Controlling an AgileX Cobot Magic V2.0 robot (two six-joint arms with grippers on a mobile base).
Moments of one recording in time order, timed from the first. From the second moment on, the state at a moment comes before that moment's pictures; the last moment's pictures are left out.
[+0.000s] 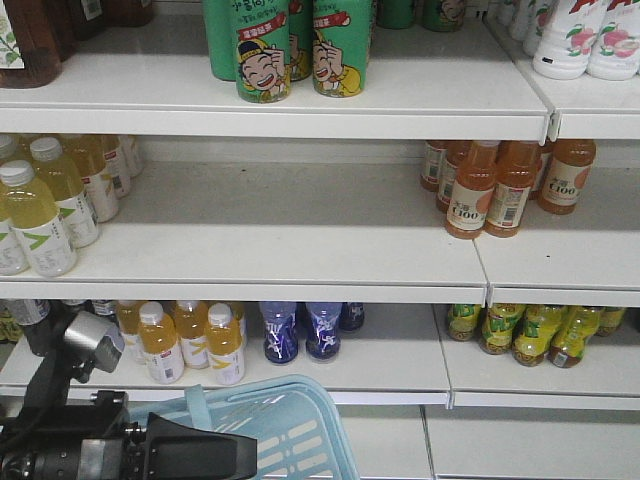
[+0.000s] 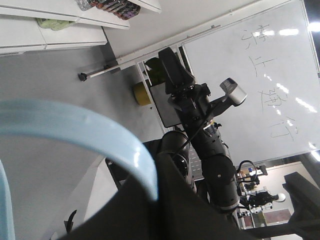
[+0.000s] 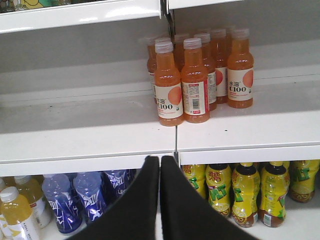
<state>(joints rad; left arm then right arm) -0.28 1.20 -0.37 1.40 -1.16 -2.05 0.02 -0.01 0.03 0.04 0.17 0.11</state>
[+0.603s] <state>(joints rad) -0.28 1.20 -0.37 1.40 -1.16 -2.05 0.02 -0.01 0.03 0.04 0.17 0.11</state>
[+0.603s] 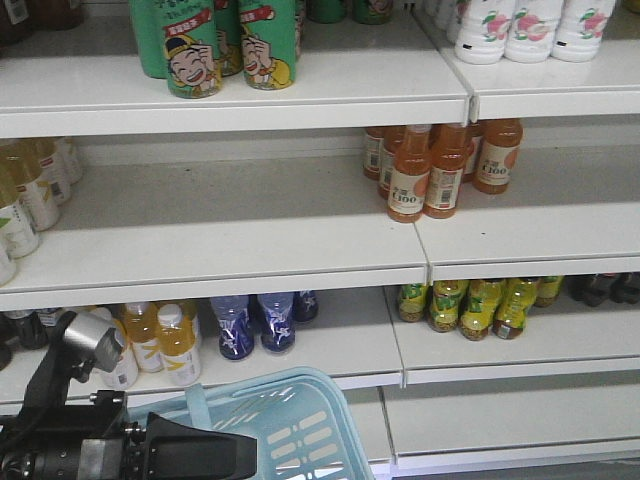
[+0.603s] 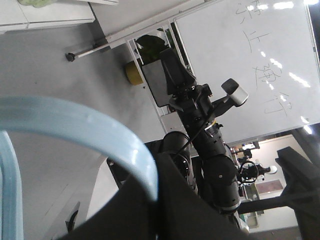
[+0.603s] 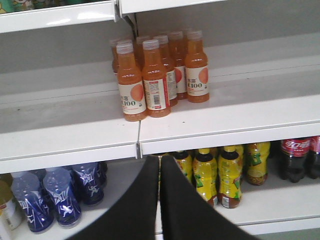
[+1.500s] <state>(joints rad) -0.28 1.20 -0.37 1.40 -1.16 -2.05 0.02 -0.01 0.03 0.04 0.17 0.11</state>
